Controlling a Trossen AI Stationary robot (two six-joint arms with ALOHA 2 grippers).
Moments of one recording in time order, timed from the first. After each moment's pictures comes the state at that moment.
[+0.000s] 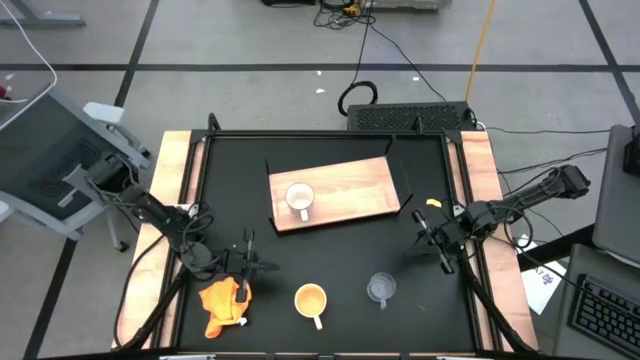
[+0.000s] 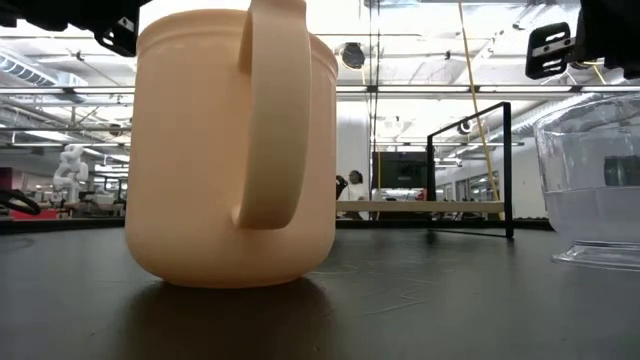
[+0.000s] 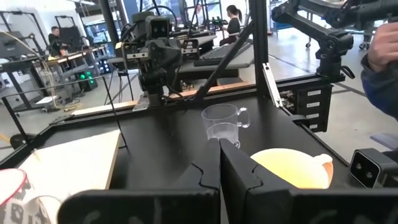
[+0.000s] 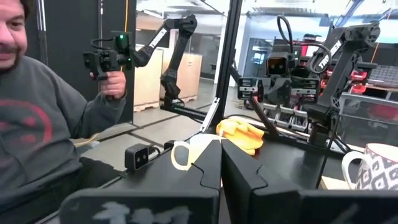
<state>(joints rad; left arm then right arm) -0.71 1.29 0.37 0.89 -0.62 0.10 0.36 0.43 0.02 0.53 -0.14 -0.09</state>
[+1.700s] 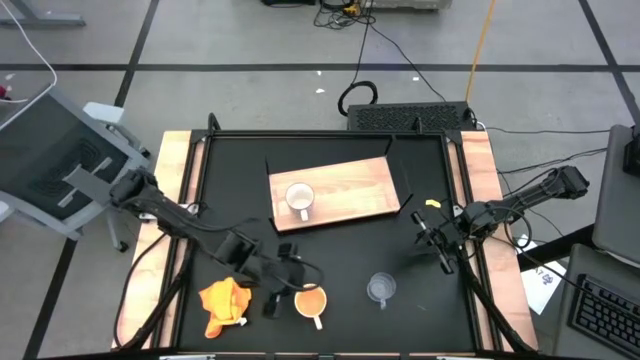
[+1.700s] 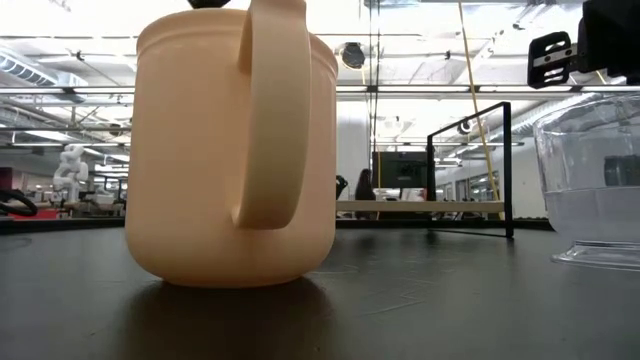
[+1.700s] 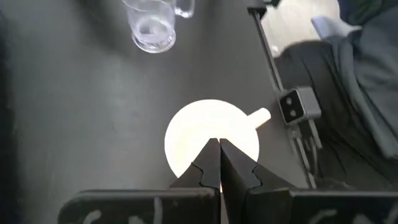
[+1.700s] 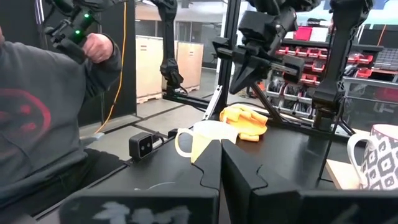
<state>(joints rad) -0.49 1.63 1.32 -0.52 -0.05 -0.34 0.36 0.42 0.02 0.46 -0.14 -0.06</state>
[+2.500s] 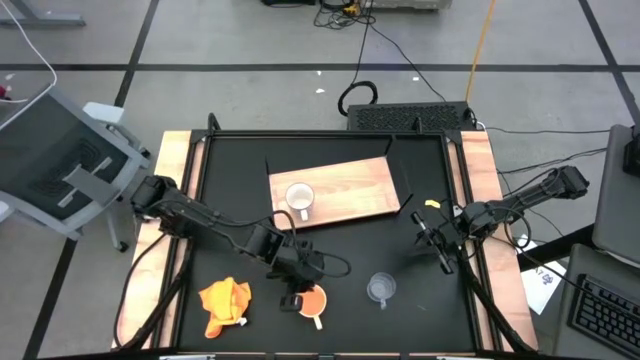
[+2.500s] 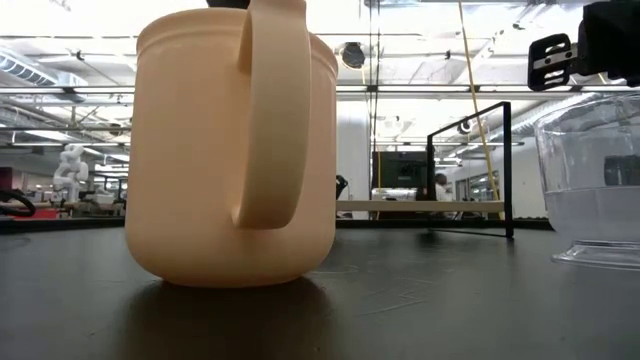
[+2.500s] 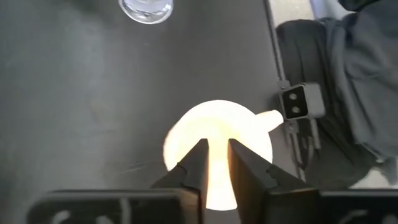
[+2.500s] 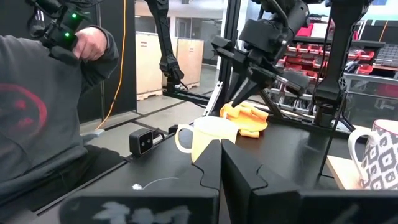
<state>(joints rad) -0.37 1.78 1.46 -0.63 0.16 -0.35 0.36 0.42 0.02 0.44 -0.14 -0.07</state>
